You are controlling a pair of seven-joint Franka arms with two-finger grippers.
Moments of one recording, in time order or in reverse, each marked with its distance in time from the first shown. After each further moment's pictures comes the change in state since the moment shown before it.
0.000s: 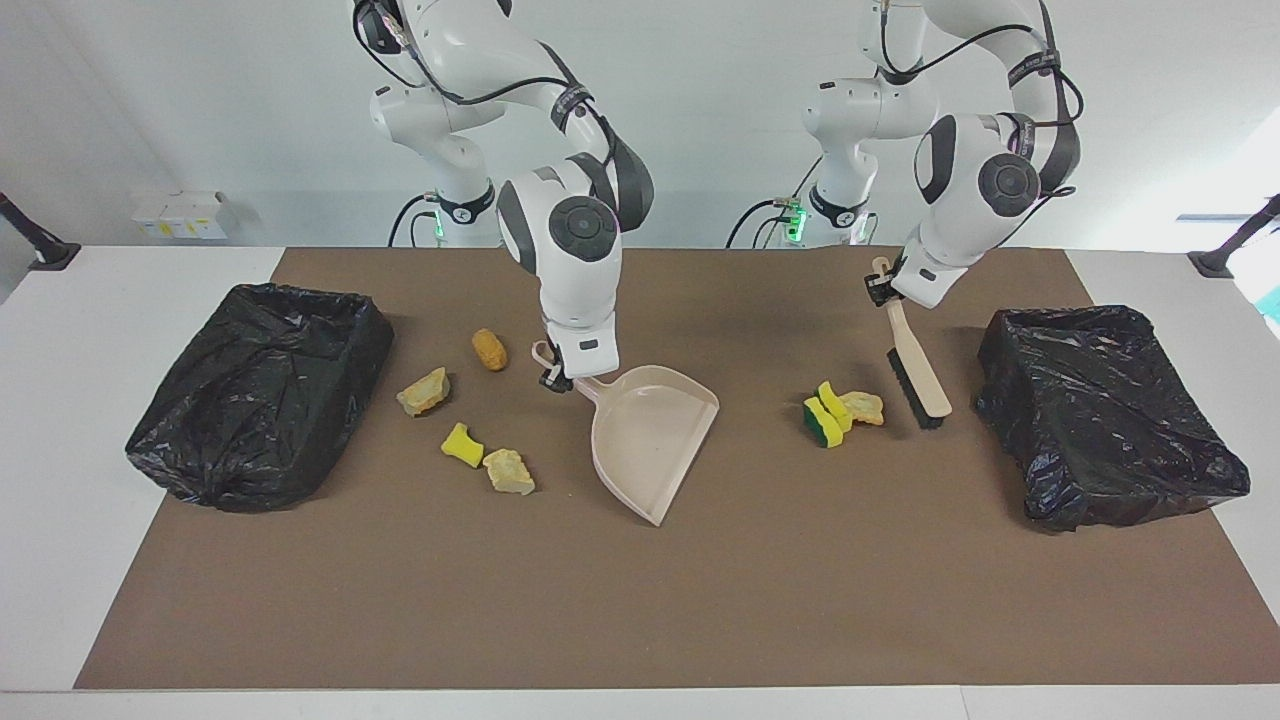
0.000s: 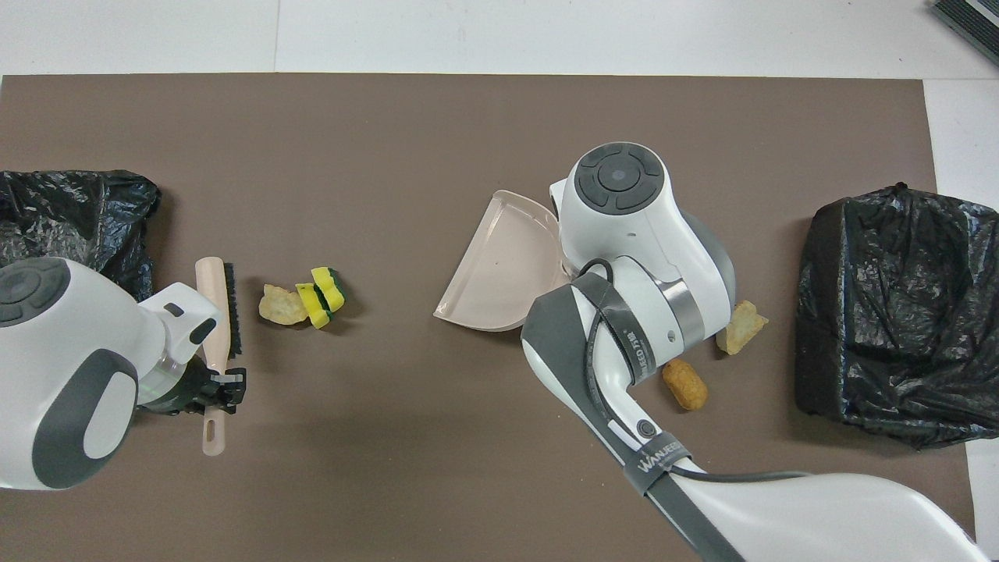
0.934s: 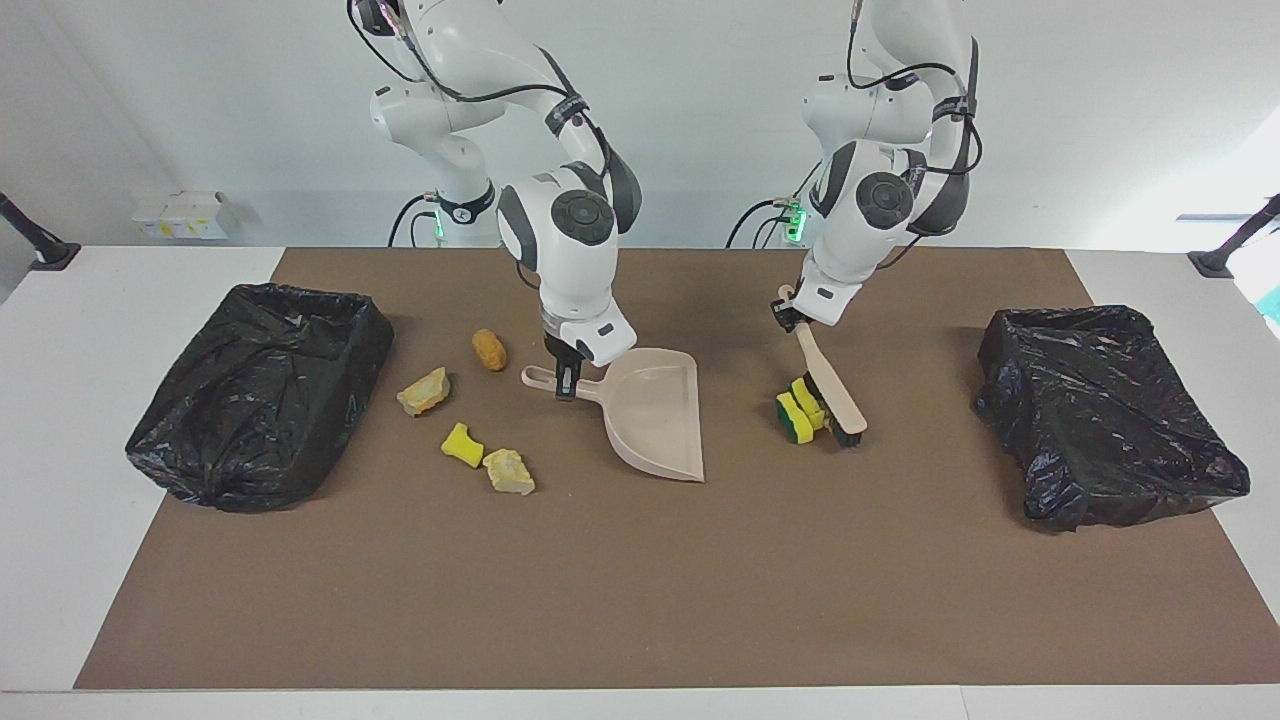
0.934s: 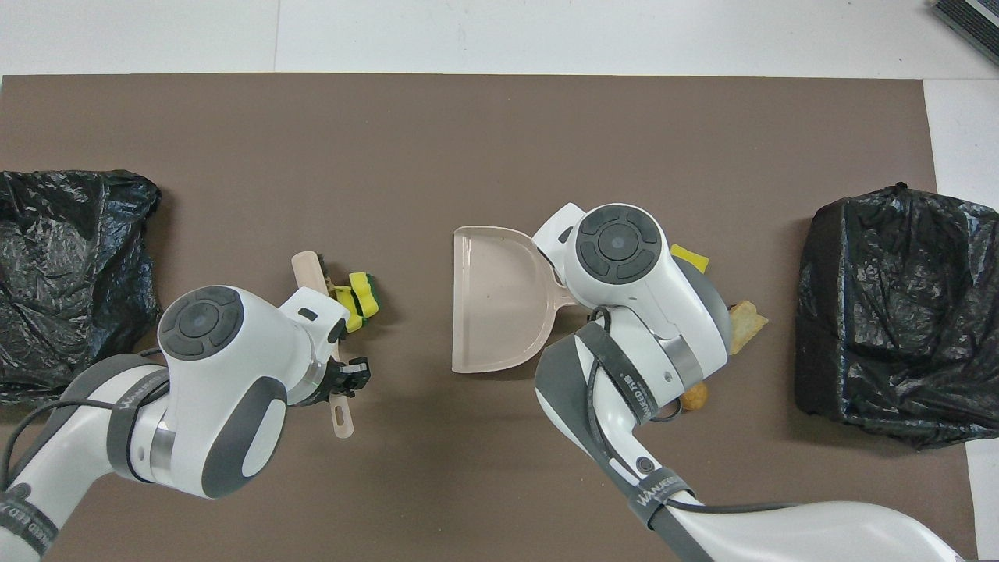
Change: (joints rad) left arm -0.270 0.094 -0.007 -0.025 -0.135 0.268 -0.271; right arm 0.009 -0.075 -0.002 -0.212 -0.096 0.244 -0.361
